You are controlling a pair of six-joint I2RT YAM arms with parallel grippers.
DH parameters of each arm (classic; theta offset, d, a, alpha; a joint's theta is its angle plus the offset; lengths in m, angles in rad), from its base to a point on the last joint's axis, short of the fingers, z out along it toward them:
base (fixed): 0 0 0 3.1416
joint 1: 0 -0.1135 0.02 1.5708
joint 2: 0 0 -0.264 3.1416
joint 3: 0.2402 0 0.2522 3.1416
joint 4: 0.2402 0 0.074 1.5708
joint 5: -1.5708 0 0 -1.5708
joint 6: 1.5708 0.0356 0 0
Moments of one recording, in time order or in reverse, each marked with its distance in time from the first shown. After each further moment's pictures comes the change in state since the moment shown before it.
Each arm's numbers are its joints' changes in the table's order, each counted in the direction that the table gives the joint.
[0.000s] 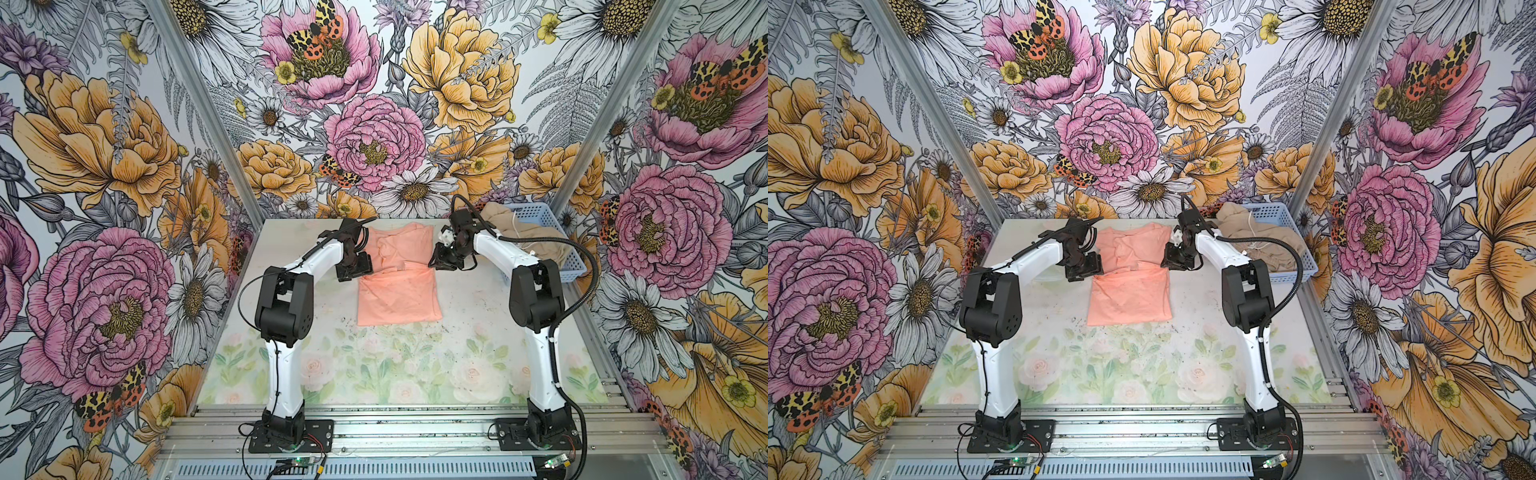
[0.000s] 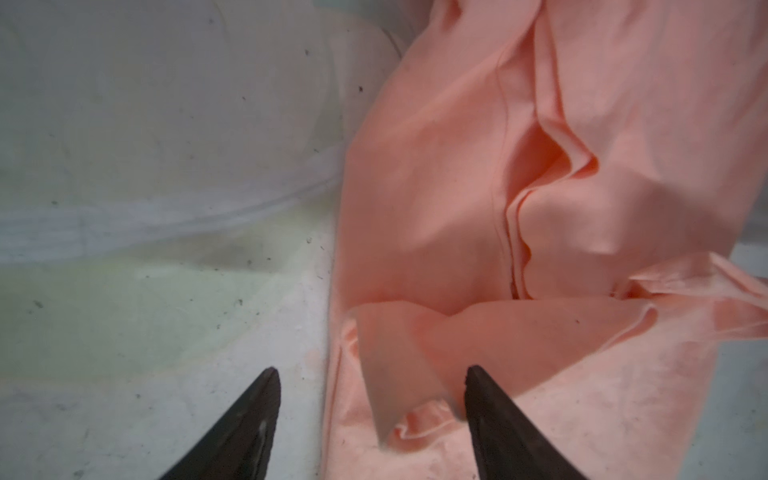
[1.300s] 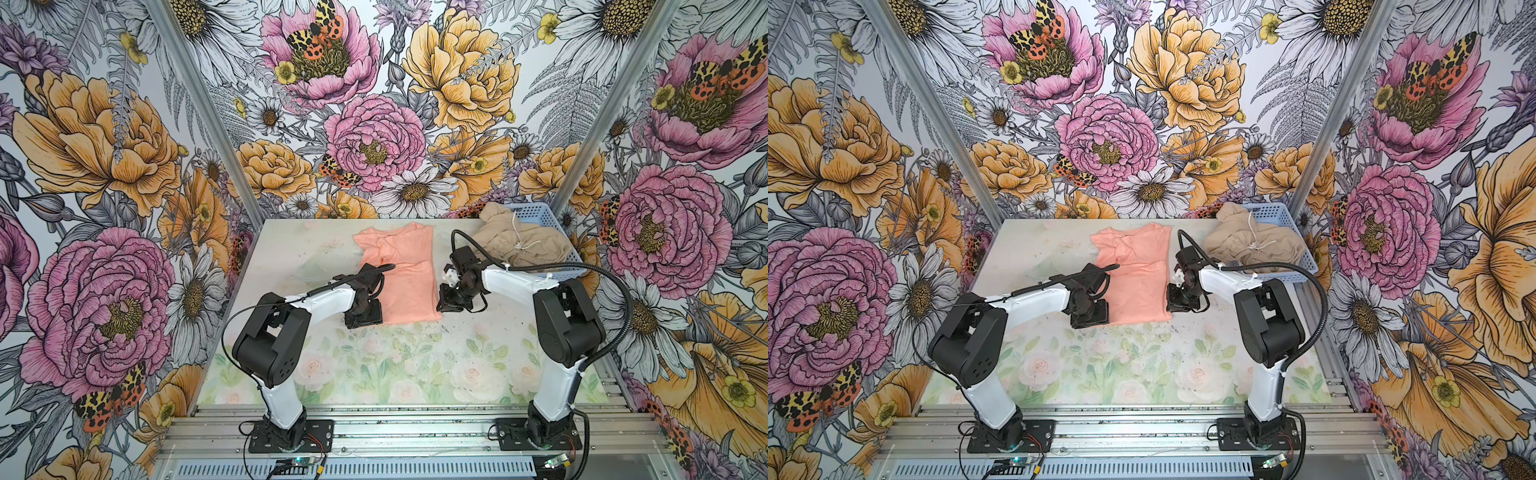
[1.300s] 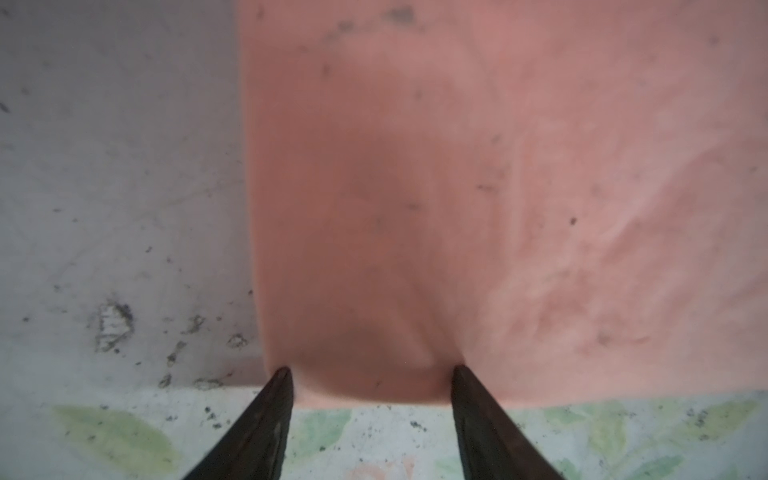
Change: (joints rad) left arm 0.248 -0.311 -0.584 -0.157 0.055 -0.151; right arm -0.109 -0.390 -0.689 -0.181 -0.023 0.040
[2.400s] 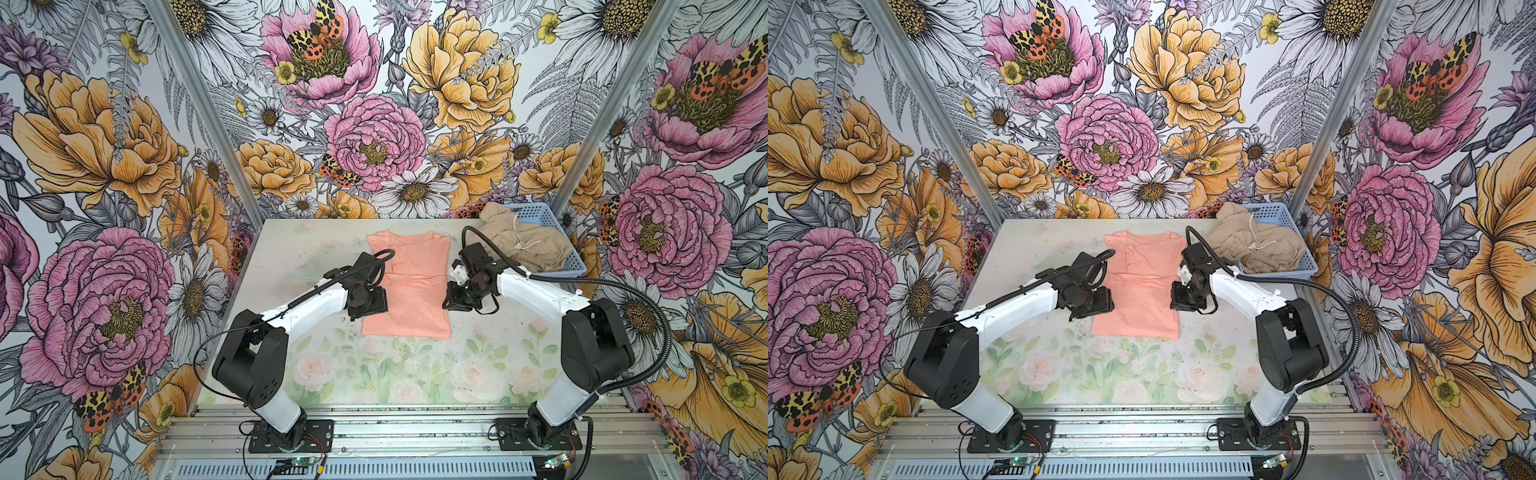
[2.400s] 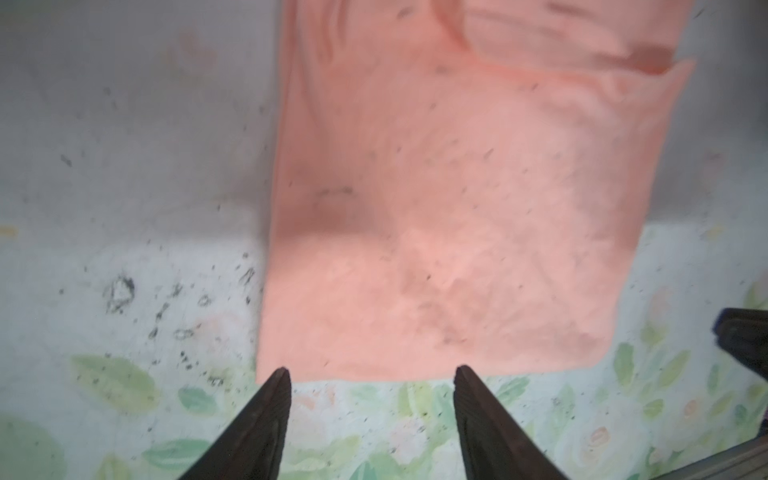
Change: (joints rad) left arm 0.012 -0.111 0.131 0.034 -0.046 -0.003; right arm -0.001 -0.167 0.010 0.094 -0.033 0.022
